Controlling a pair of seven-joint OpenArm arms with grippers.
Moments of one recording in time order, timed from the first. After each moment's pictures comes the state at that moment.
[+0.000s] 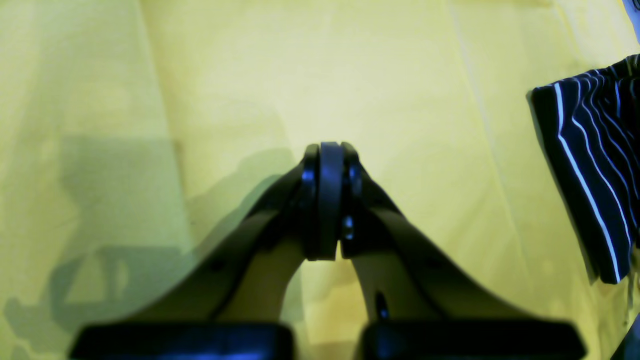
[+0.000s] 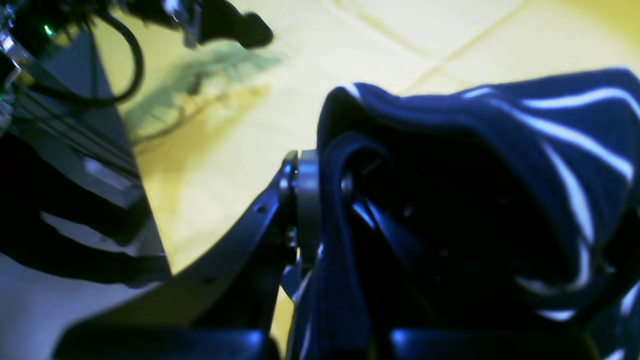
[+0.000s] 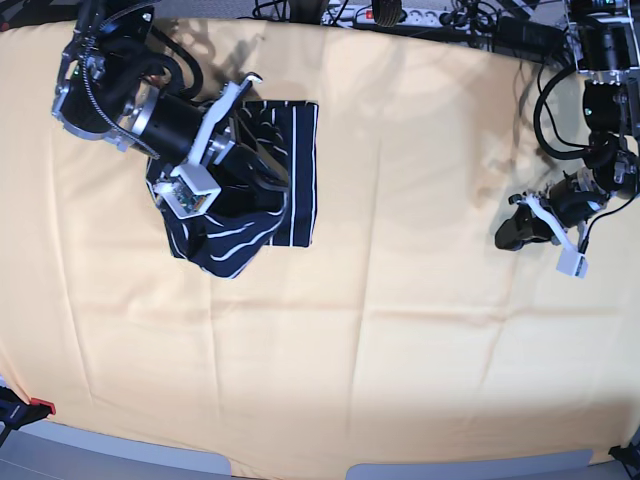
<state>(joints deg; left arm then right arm) -0.5 -32.8 -12.4 81.8 -60.2 -32.8 50.9 -12.6 4.5 6.8 126.8 49.1 40.9 -68.2</state>
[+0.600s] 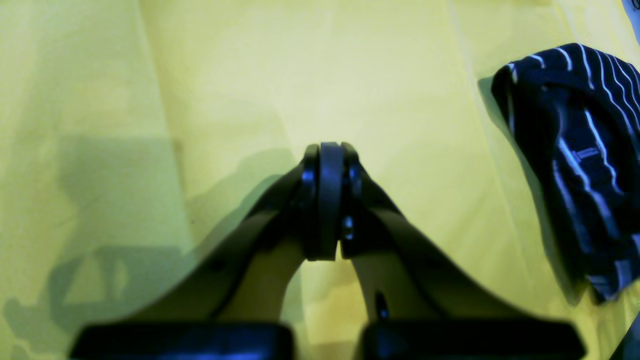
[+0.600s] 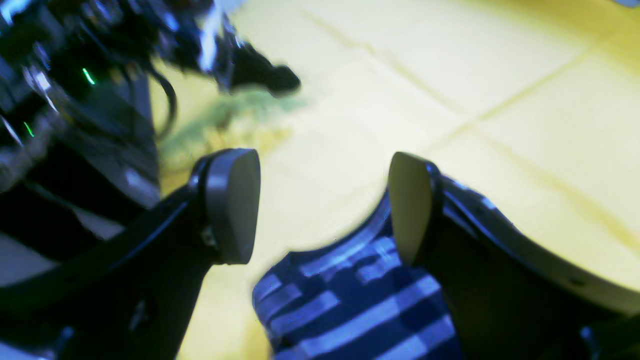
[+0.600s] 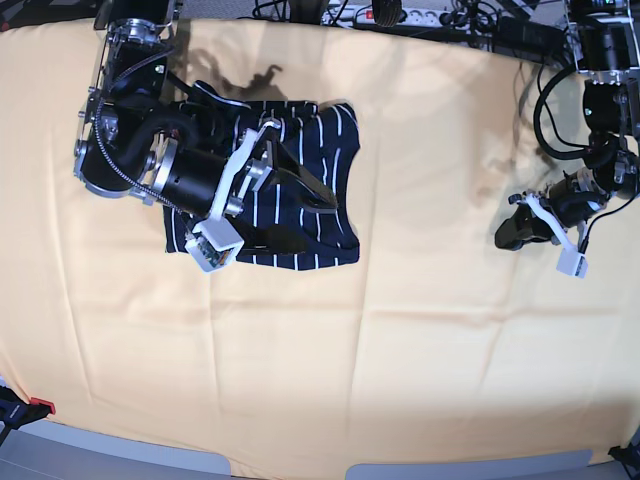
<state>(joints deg) -0.5 -32.8 -12.4 81.8 -60.3 -32.8 51.3 -1.0 4.2 5.2 119.6 55.4 40.9 -73.5</state>
